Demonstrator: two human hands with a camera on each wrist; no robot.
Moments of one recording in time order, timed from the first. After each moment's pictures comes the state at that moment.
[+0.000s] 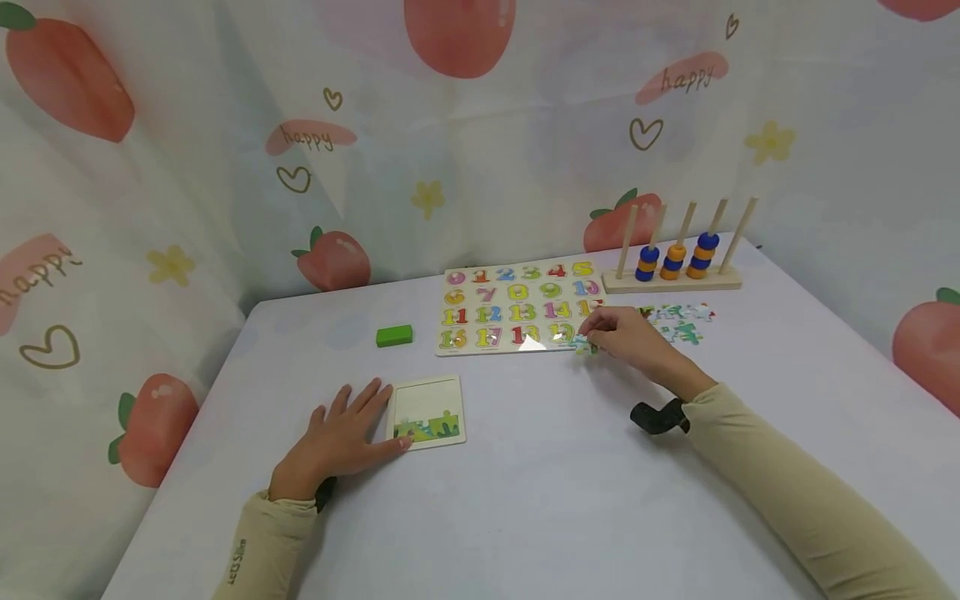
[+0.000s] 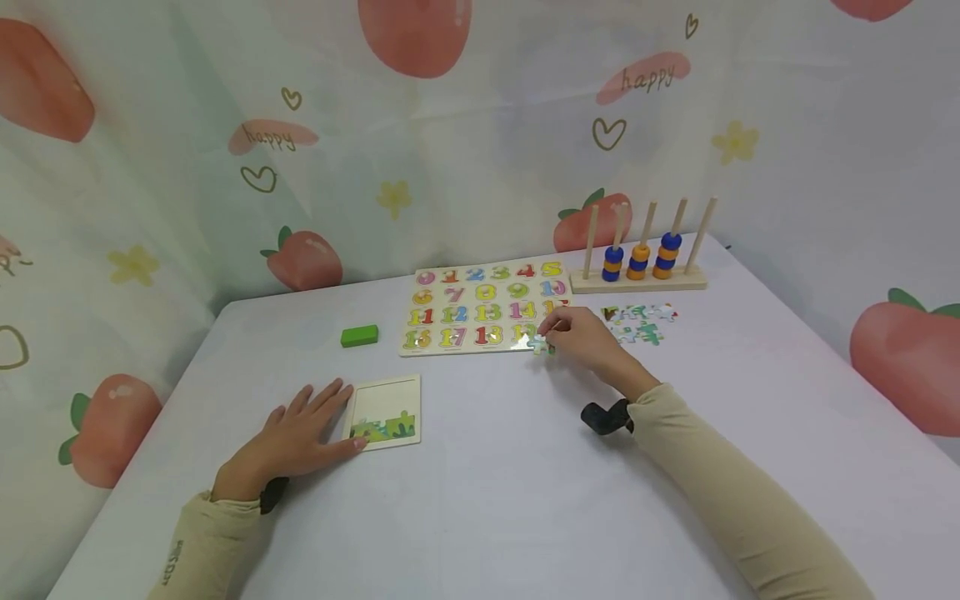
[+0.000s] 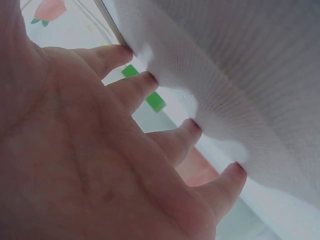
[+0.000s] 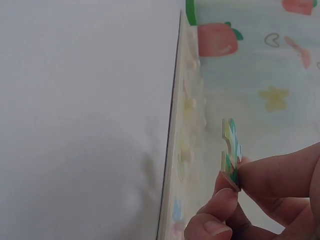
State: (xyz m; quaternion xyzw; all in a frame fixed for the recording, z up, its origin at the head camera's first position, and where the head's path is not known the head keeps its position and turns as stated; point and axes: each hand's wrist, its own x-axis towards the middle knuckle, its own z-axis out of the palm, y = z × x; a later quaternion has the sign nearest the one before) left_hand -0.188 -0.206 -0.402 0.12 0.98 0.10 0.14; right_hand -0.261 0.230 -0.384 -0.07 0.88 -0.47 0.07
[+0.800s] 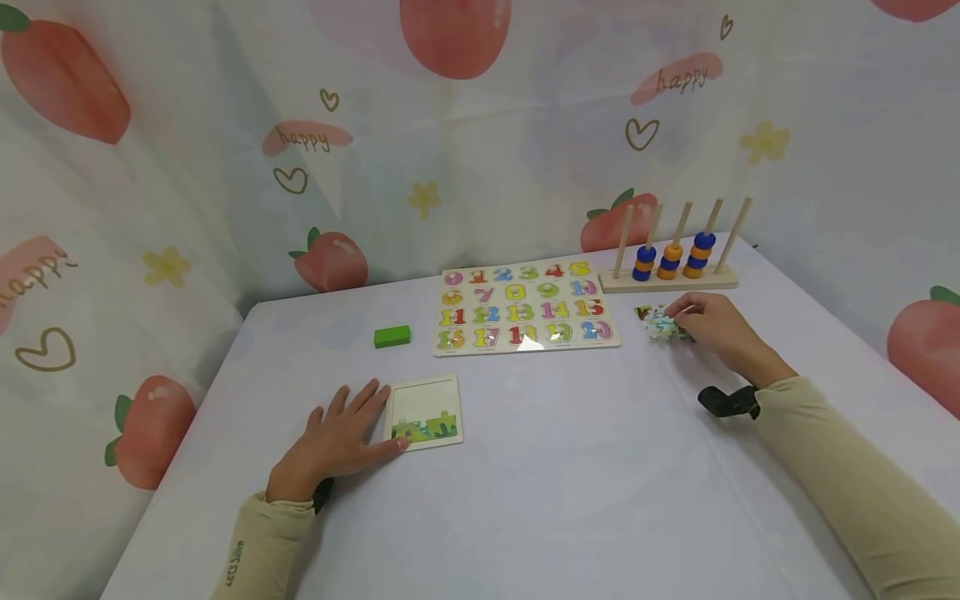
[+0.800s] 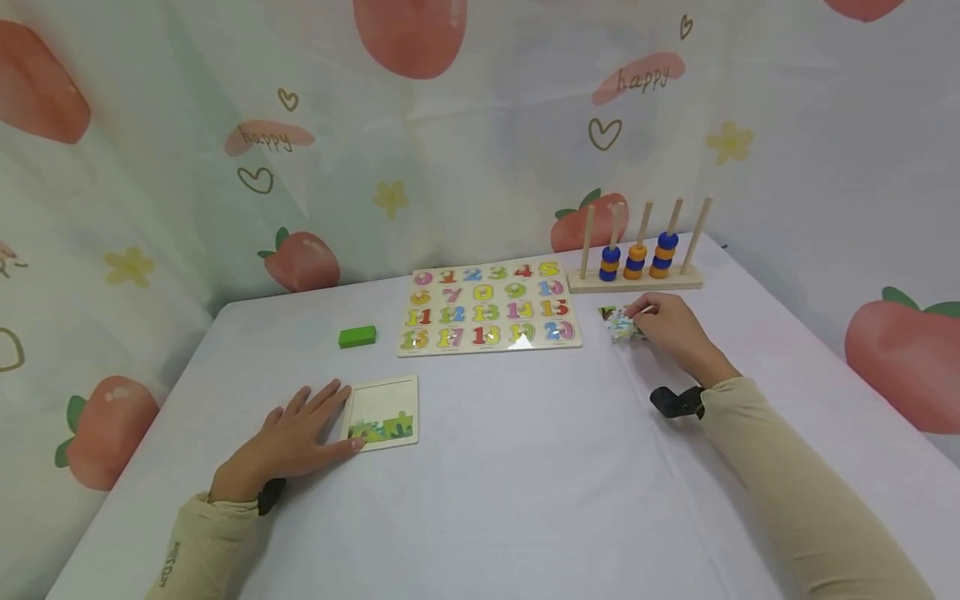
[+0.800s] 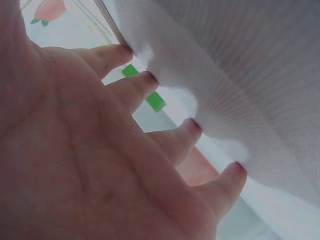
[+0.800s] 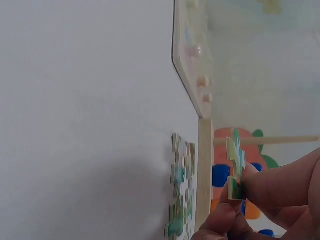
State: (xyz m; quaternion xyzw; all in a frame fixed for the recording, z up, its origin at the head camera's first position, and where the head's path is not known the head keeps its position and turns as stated) left_hand -0.187 -0.206 -0.400 0.12 0.98 0.11 0.14; right_hand -0.263 0.336 -0.388 0.04 0.91 -0.41 0.05
